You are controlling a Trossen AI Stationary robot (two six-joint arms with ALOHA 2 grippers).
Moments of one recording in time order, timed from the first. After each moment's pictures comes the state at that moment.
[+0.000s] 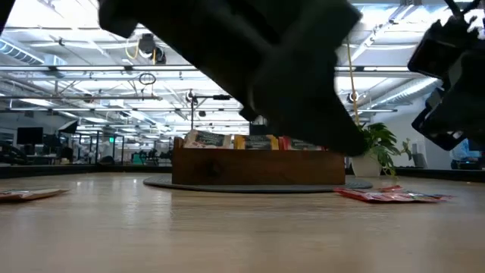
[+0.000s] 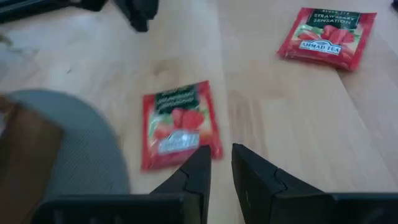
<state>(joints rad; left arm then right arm) -0.44 2.19 1.39 0.14 -0.45 -0.09 0.57 1.10 0.20 0.37 0.26 0.80</state>
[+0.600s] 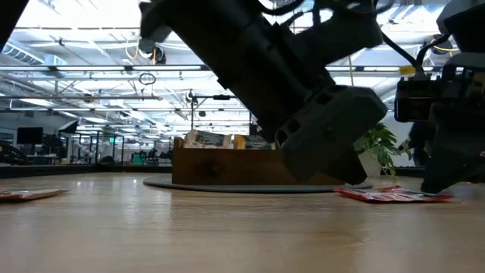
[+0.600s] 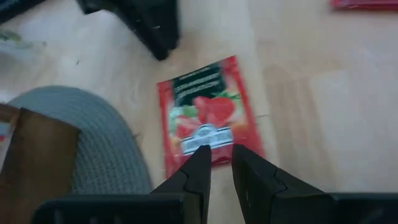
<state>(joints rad) -0.41 2.30 1.58 -0.09 -0.50 -0.01 0.48 1.30 0.26 0.24 0.15 1.11</state>
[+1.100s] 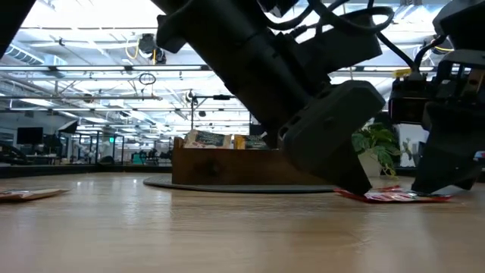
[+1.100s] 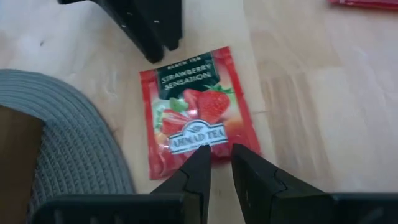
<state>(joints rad) -0.36 2.30 1.58 -0.10 -0.36 -0.05 0.47 1.42 0.26 0.40 0.13 1.10</state>
